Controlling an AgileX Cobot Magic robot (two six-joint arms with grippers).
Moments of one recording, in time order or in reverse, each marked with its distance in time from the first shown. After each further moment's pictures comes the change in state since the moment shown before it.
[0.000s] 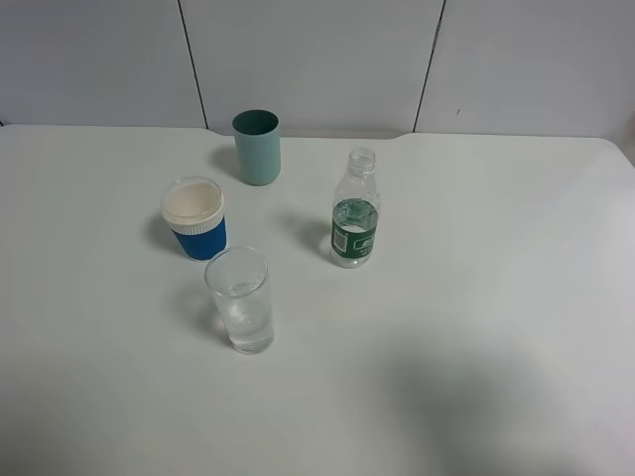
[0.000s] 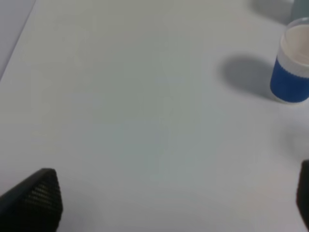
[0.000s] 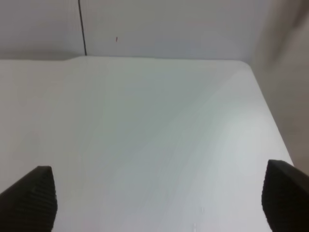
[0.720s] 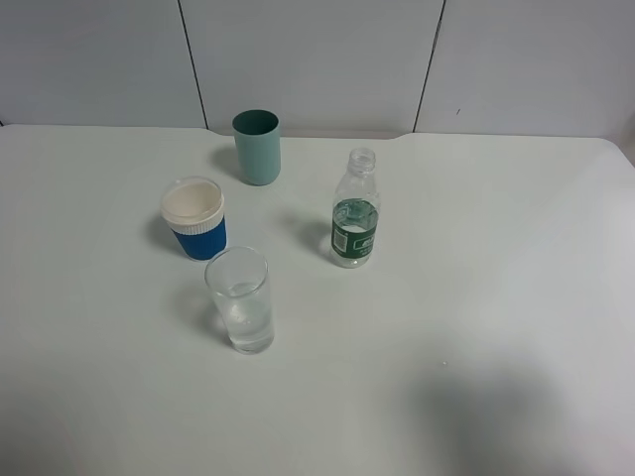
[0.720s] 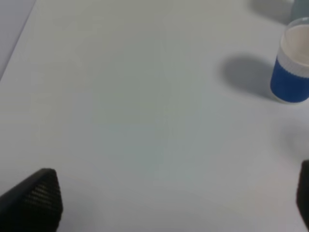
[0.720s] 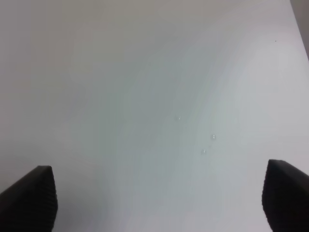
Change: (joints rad) left arm 0.000 0.000 0.000 0.000 0.000 0.000; right arm 0.031 -0.002 0.112 0.000 0.100 -0.026
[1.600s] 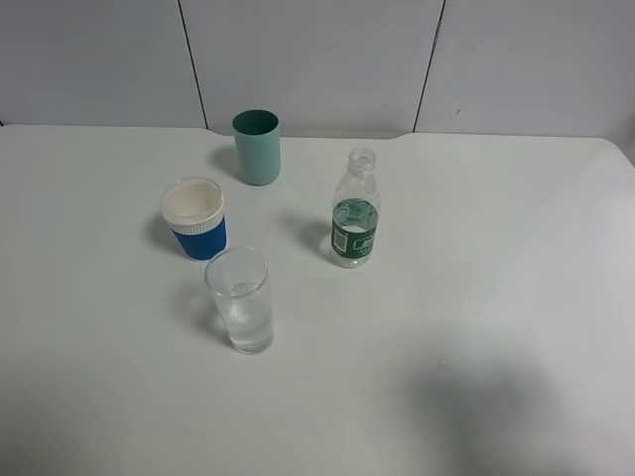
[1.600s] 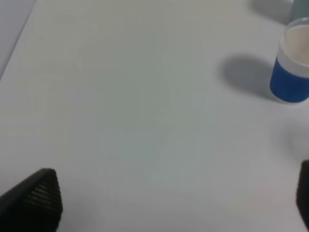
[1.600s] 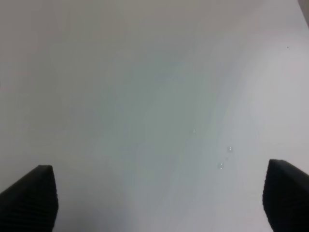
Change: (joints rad) left arm 0.000 0.000 0.000 0.000 0.000 -0.001; right arm 0.000 0.000 0.035 0.026 -0.076 0.062
